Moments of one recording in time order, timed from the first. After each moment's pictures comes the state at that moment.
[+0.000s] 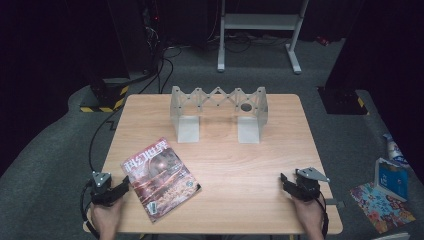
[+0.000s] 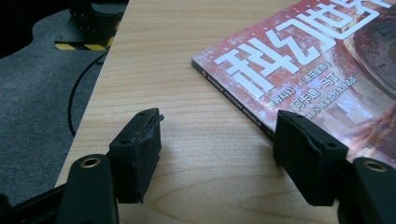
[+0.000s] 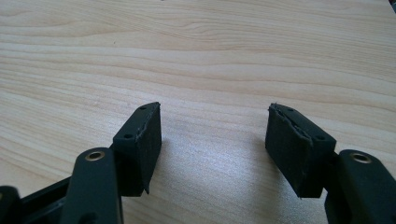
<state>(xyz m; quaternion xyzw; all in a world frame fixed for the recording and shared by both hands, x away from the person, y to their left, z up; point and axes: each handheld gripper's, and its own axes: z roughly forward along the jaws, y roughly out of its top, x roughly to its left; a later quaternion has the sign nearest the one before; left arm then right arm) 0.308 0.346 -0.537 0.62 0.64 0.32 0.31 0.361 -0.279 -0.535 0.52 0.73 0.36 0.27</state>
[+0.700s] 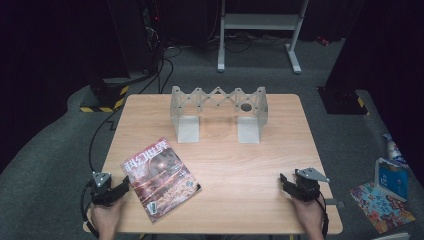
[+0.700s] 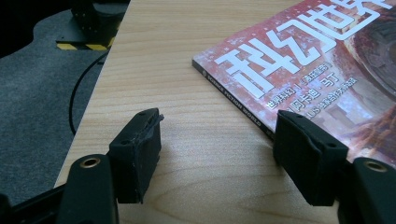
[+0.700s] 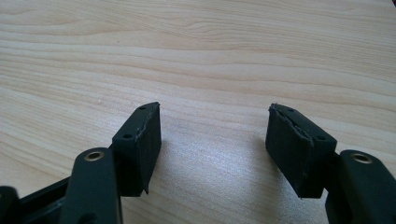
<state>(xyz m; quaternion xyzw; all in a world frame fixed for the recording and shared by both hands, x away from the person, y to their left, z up) 0.308 0.345 -0.537 0.62 0.64 0.32 0.31 0.360 -0.279 -0.535 0.52 0.73 0.36 0.27</state>
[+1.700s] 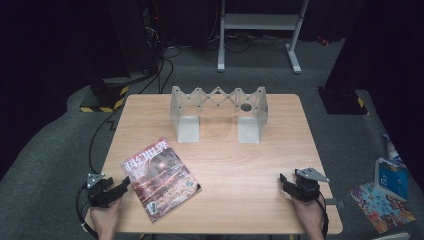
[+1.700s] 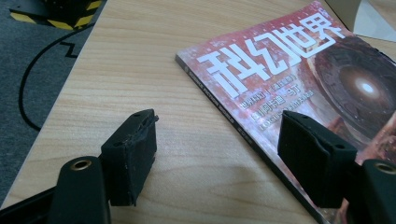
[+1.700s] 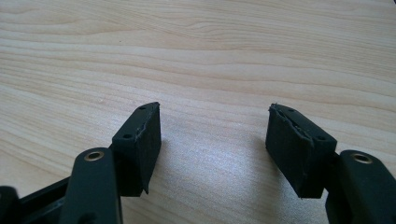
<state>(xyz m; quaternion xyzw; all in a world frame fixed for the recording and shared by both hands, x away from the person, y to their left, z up) 0.299 0.351 -0.530 0.59 0.67 0.25 0.38 0.360 -0.279 -0.535 0.51 0.73 0.36 0.27</state>
